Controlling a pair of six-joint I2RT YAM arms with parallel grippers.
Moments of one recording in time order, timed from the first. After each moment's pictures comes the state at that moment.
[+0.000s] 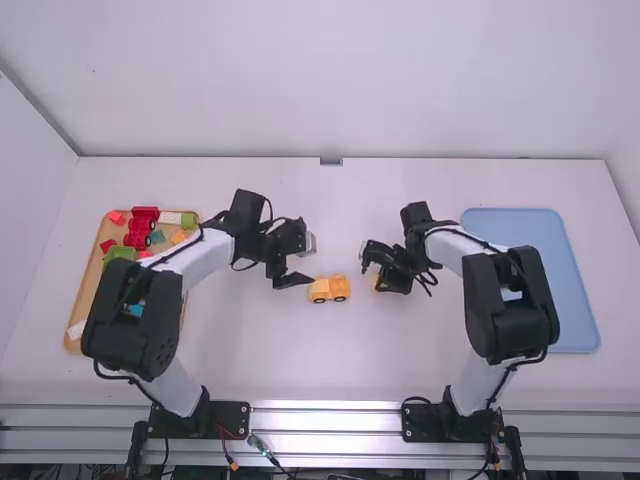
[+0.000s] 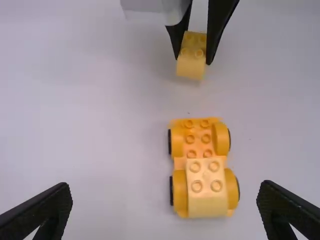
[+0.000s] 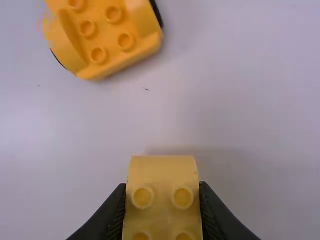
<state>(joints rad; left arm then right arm) -0.21 1.72 1.00 -0.39 0.81 1.08 0.20 1.86 1.02 -0.65 -0.43 -1.06</state>
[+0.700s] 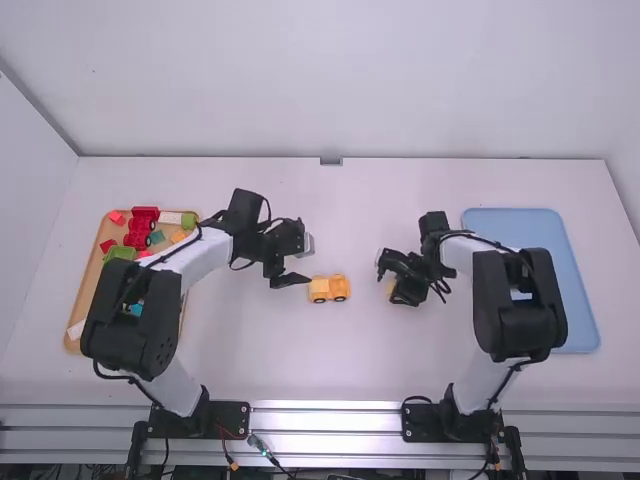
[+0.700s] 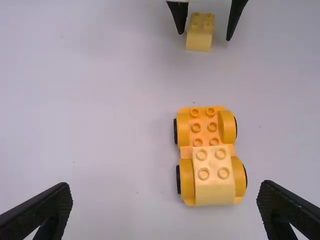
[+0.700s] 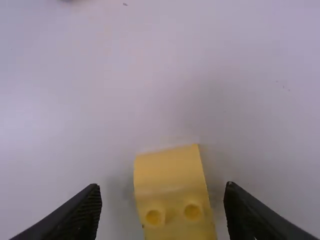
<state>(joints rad) -0.20 1.72 1.00 -0.41 0.78 1.13 0.12 1.86 0.94 -0.61 -0.38 -1.14</state>
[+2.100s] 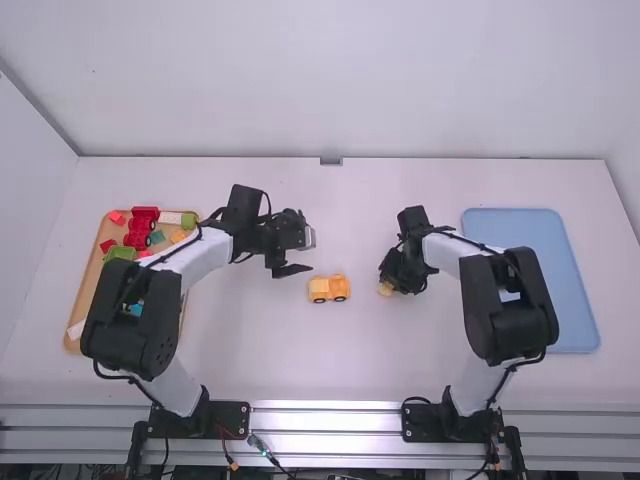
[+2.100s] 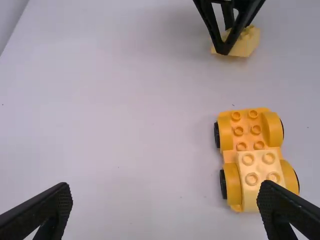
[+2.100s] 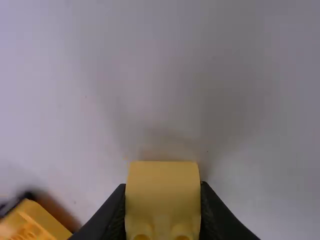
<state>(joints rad) -0.20 1.72 1.00 -0.27 0.73 1.13 0.23 1.86 0.97 -0.56 -0.27 0.85</state>
